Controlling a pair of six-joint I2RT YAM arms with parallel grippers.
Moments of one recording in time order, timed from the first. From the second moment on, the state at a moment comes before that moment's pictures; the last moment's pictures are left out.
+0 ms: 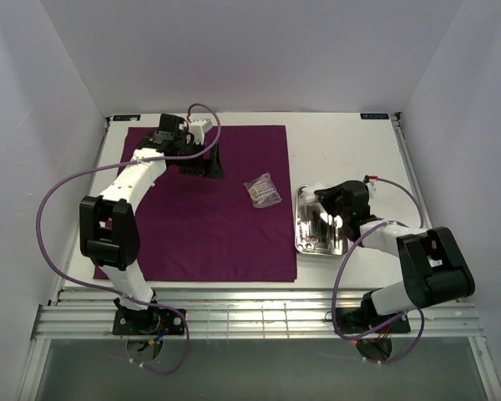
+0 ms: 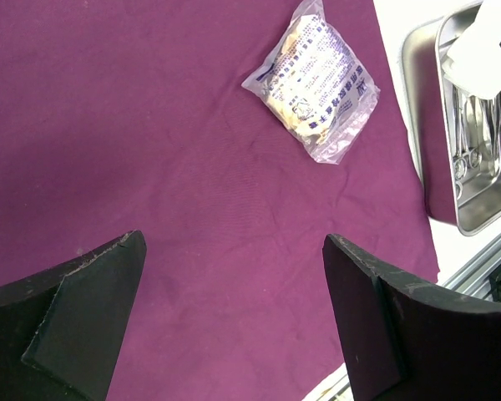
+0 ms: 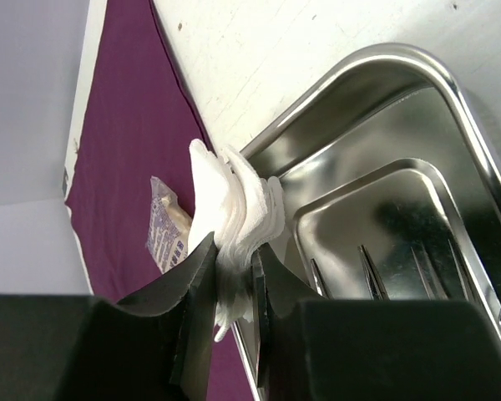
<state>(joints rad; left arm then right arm) -0.22 1.77 1.47 -0.63 0.49 -0.02 0.28 1.43 0.50 0.43 0.06 1.15</state>
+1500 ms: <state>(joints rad) -0.21 1.77 1.47 -0.63 0.51 -0.02 0.30 1.19 0.53 0.02 0.14 1.13</state>
